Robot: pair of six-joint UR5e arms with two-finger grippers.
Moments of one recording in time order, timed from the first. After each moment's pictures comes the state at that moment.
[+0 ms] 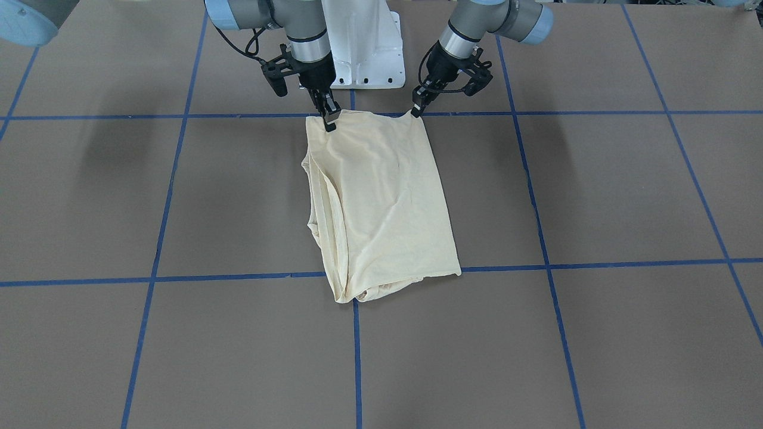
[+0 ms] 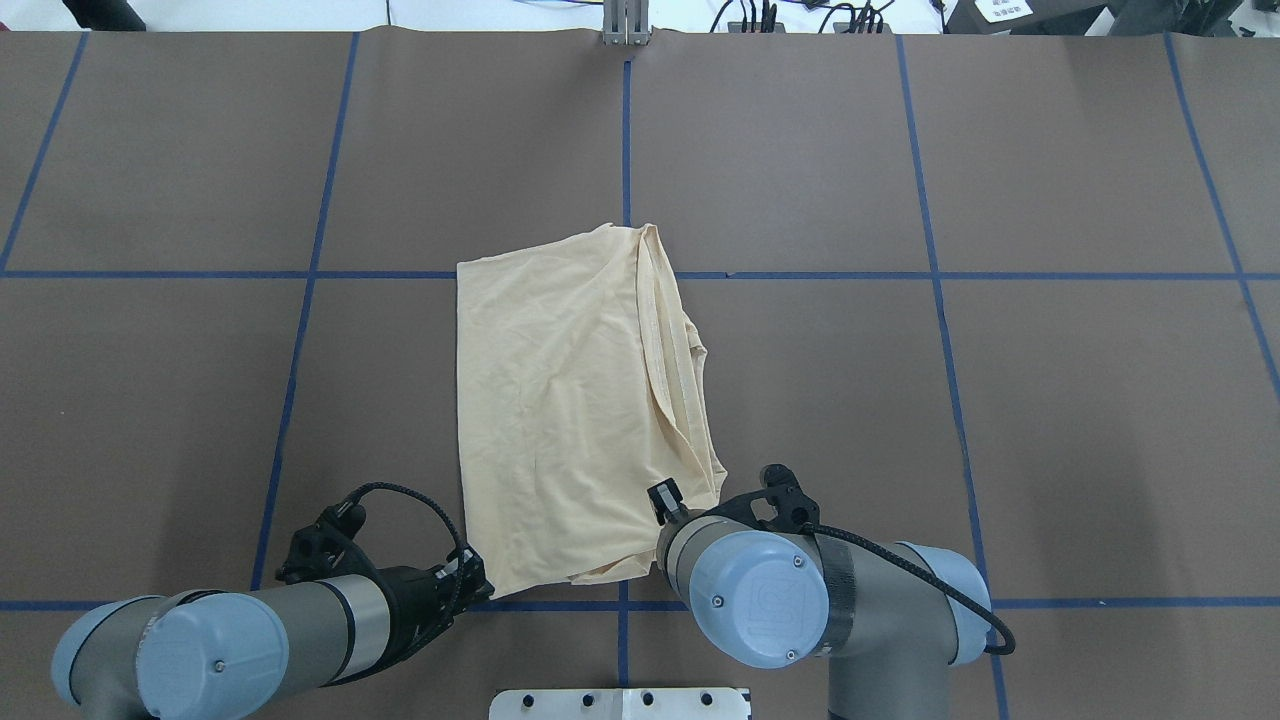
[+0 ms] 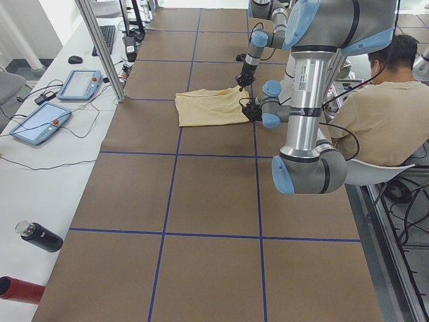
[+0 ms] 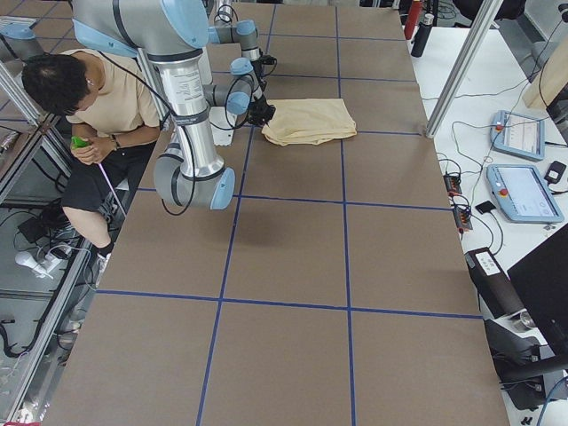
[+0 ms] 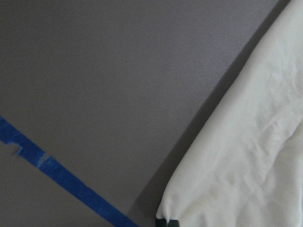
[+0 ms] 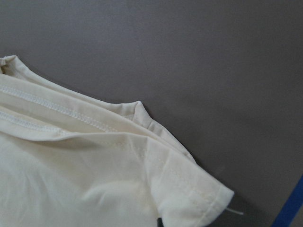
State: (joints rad) left arm -0.11 -1.73 -1.98 -2.21 -1.47 -2.29; right arm 0.16 -1.08 1.89 -1.47 1.45 2.58
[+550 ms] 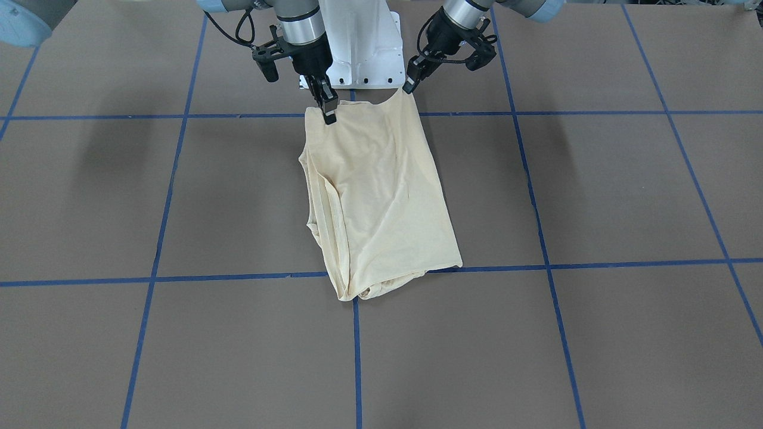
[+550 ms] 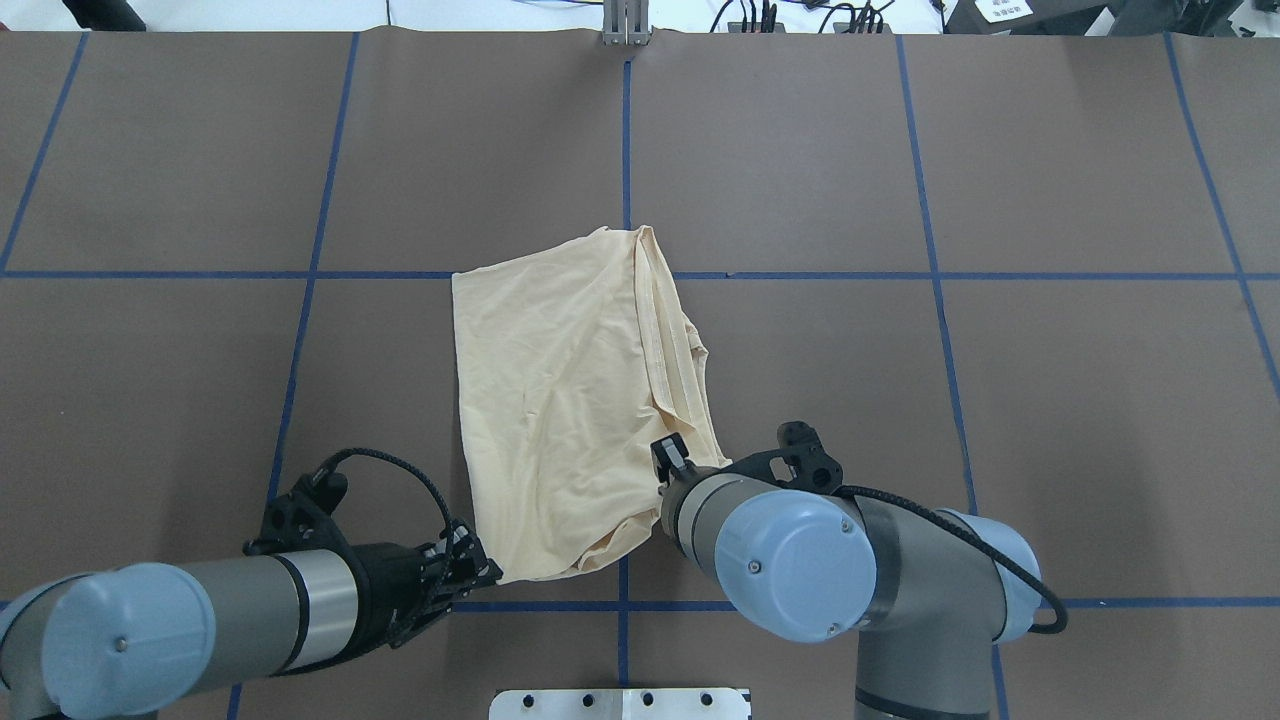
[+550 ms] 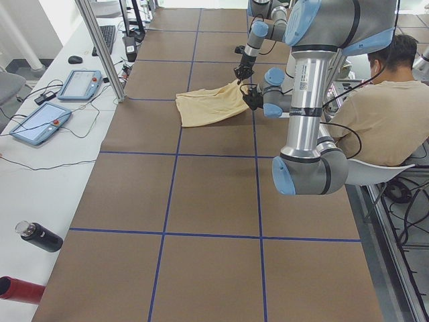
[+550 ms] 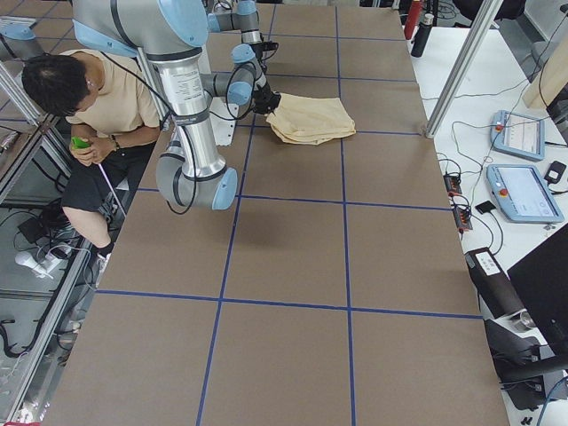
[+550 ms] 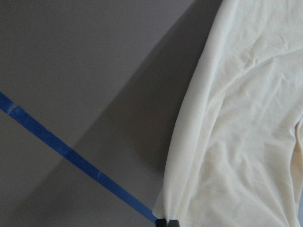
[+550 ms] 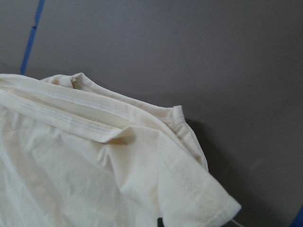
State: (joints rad) left arm -0.18 -1.72 -2.13 -2.17 -1.55 -2.24; right arm 0.22 -1.07 2.00 -1.52 1.44 2.57
